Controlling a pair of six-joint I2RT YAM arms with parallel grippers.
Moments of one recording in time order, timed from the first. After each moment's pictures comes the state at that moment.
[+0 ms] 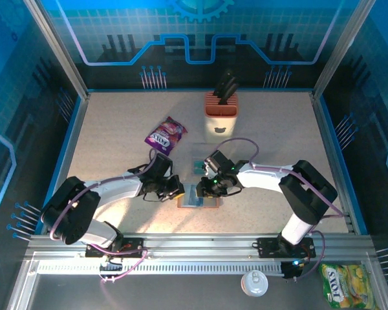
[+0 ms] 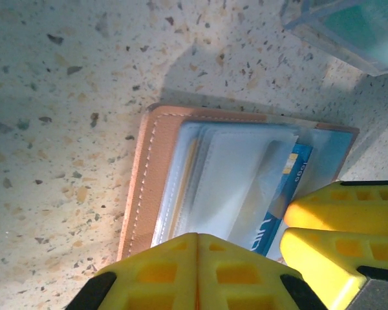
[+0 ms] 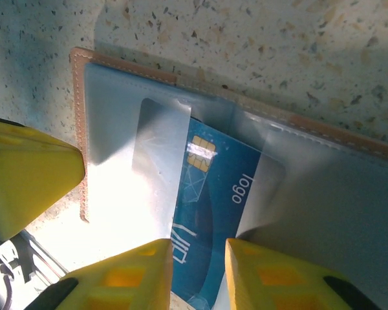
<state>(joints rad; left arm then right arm) -0.57 1.44 0.62 -0.23 0.42 -1.02 0.77 1.66 0.86 -0.33 -0.41 0.71</state>
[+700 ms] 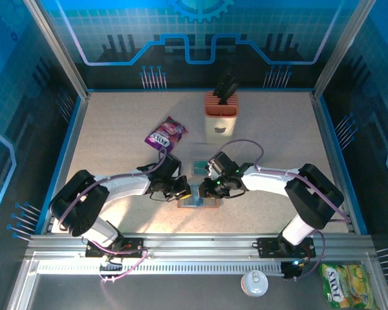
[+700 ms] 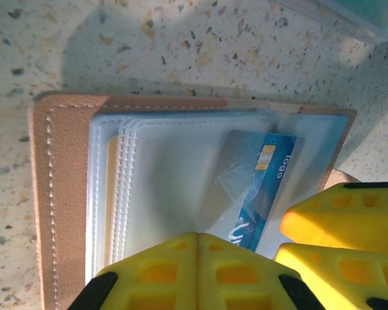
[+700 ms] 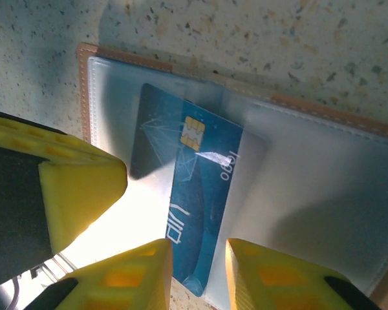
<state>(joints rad) -0.64 1.54 0.68 -0.22 0.42 -1.02 0.76 1.61 0.79 -0.28 -0.42 0.74</state>
